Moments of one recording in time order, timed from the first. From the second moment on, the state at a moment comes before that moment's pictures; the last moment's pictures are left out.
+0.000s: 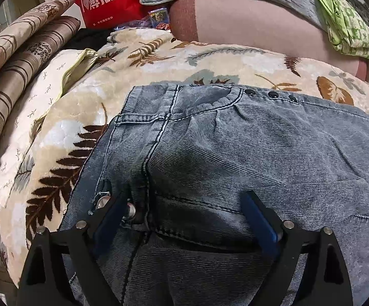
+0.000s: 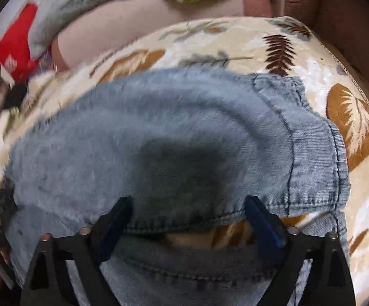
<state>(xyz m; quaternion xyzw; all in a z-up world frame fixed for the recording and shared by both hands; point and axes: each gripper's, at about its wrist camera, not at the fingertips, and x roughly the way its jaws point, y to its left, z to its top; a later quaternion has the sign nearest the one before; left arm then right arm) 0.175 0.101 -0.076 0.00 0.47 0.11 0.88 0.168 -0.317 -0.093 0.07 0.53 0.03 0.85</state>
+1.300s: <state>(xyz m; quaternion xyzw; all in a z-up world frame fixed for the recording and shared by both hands) 0.176 0.103 -0.080 0.00 0.46 0.12 0.88 0.142 -0.279 -0.036 -0.08 0.43 -0.05 0.90</state>
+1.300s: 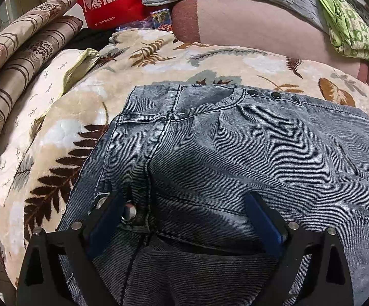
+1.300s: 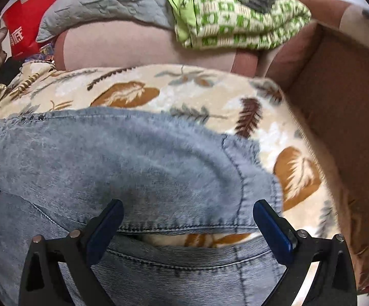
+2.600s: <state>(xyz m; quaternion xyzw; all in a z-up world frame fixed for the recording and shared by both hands) 0.229 0.242 -0.031 -0.28 0.49 0.04 0.83 0.184 -0.390 -0.032 0.21 0.52 0.11 0.82</state>
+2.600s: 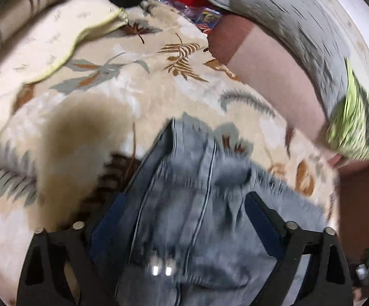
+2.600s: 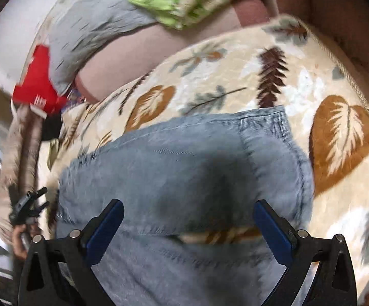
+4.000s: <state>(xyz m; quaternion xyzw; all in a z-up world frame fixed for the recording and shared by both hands) 0.278 0.213 0.013 -0.20 0.46 -0.01 0.86 0.267 -0.427 -0.004 0.15 0.49 0.03 0.86</state>
